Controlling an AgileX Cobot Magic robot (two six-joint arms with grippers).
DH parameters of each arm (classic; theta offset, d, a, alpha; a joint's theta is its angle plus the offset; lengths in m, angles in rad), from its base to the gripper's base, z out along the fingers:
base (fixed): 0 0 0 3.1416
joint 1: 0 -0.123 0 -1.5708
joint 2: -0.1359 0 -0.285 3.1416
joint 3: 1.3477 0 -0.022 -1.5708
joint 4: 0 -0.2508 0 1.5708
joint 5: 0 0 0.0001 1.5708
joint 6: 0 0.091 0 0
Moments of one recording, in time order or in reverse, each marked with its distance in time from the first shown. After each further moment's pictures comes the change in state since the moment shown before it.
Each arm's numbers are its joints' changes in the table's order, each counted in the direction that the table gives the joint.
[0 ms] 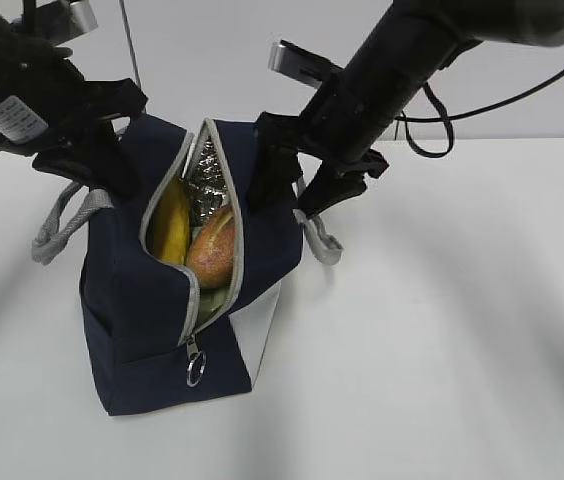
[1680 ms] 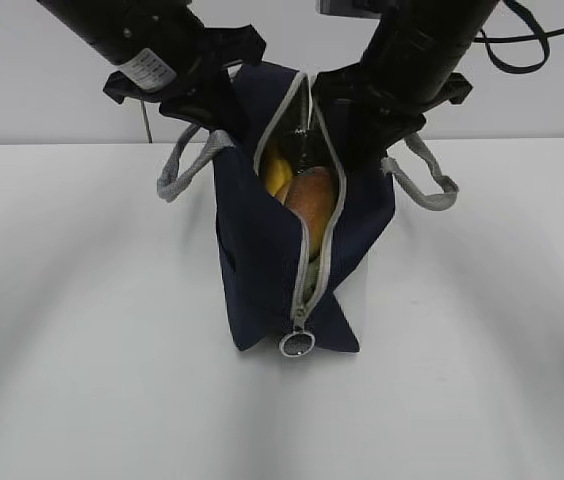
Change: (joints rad) left arm 0.150 -0.201 -0.313 0.039 -0.081 -0.006; right arm 0.002 0.172 0.002 0.346 0.047 0.108
